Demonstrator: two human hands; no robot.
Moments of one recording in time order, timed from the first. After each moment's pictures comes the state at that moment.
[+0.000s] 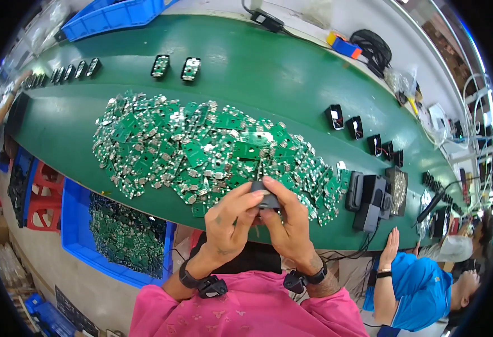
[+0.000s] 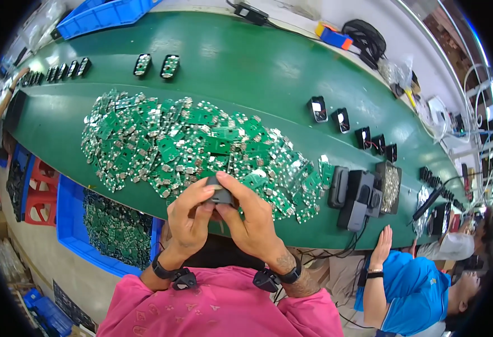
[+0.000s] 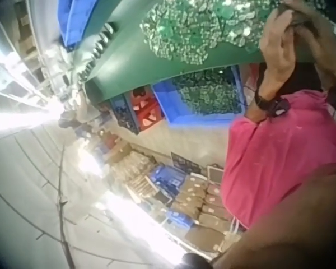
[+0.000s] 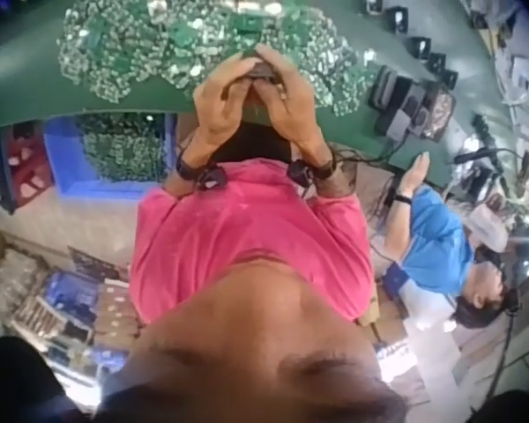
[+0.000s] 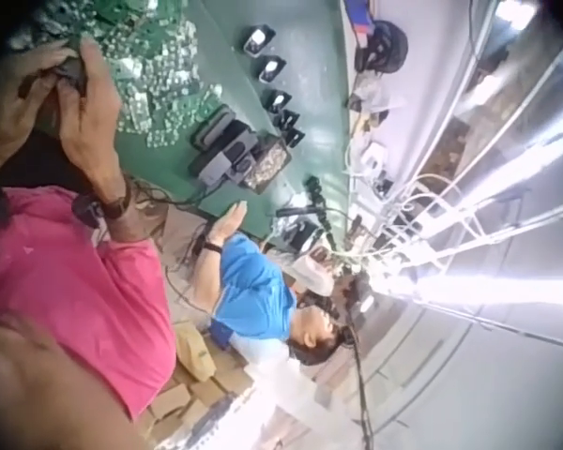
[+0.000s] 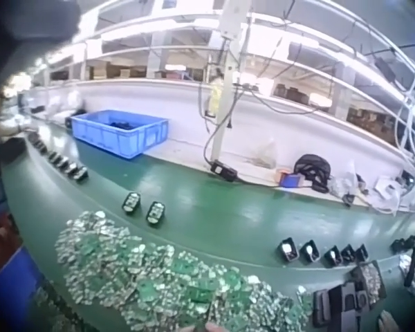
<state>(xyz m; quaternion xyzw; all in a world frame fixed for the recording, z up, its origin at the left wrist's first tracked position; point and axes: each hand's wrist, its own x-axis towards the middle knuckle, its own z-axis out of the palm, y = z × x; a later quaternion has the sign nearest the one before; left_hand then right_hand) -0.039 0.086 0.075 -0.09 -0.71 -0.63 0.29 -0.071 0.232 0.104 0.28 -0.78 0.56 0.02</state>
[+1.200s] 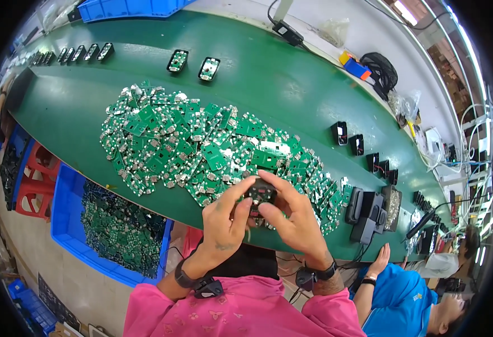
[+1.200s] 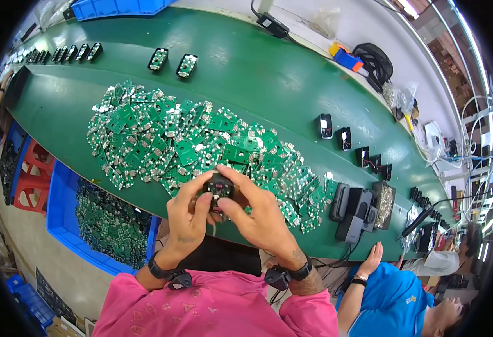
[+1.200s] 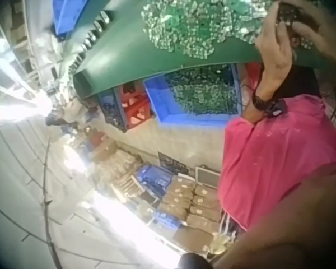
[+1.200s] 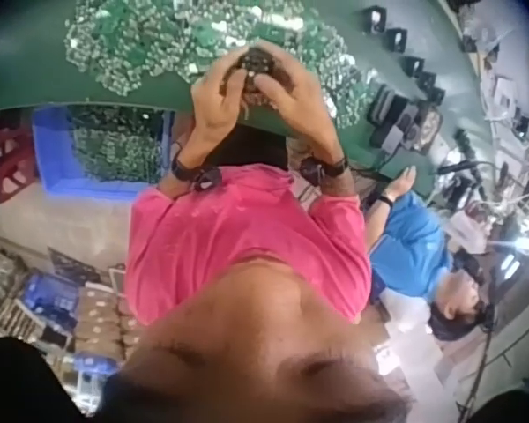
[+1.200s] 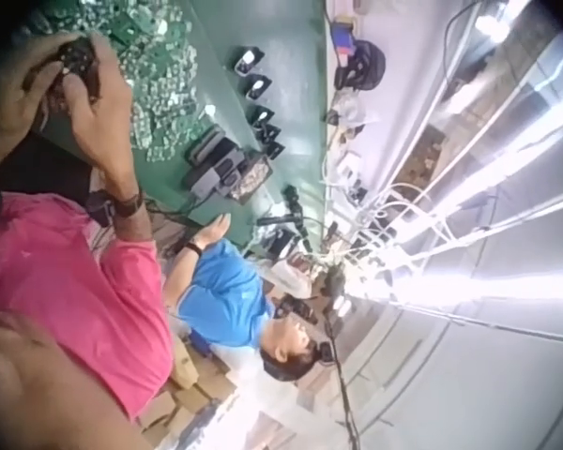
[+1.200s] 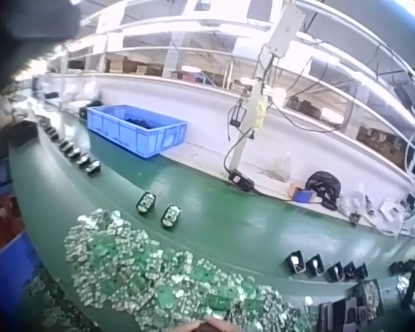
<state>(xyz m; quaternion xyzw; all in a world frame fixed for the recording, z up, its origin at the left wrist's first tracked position) -0.029 0.053 0.079 0.06 -0.67 -0.72 0.15 -0.097 0.203 0.139 0.22 -0.78 0.54 -0.23</state>
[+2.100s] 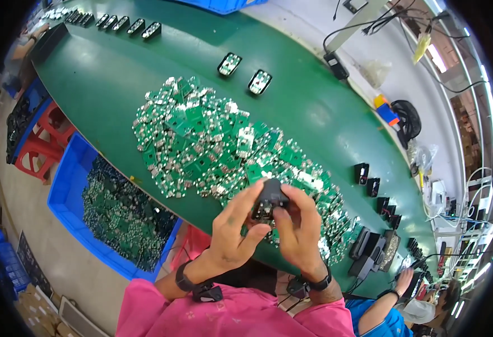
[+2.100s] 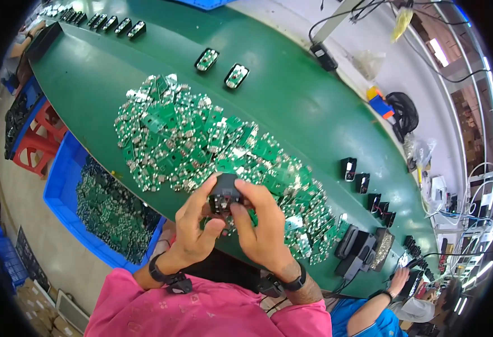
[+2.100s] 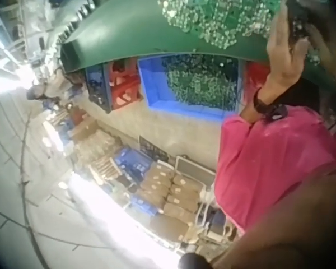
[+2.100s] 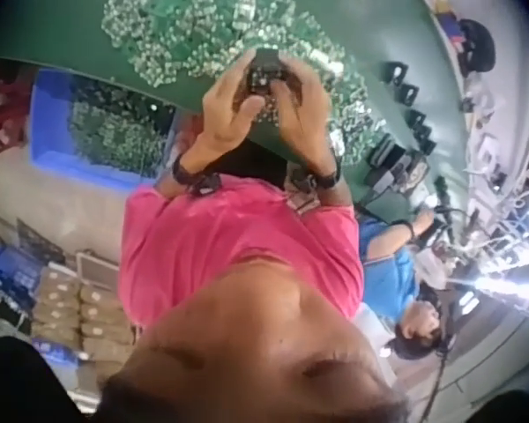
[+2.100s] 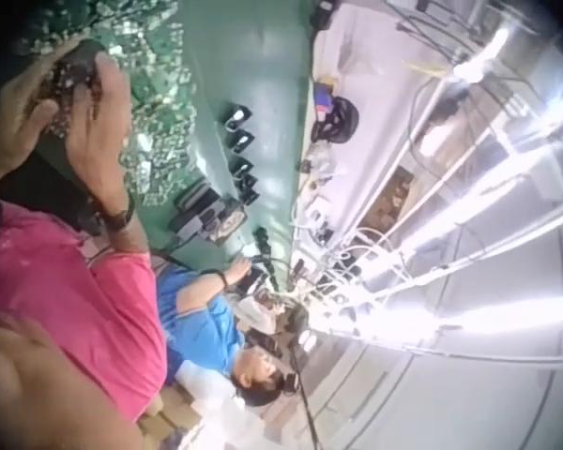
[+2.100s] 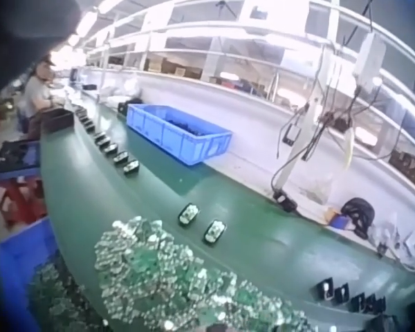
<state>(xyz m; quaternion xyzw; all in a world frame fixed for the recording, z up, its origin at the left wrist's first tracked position) -0.029 0.009 0.079 0.02 -0.71 -0.64 0.30 -0.113 0.141 0.119 0.38 -0.78 0.50 0.00</state>
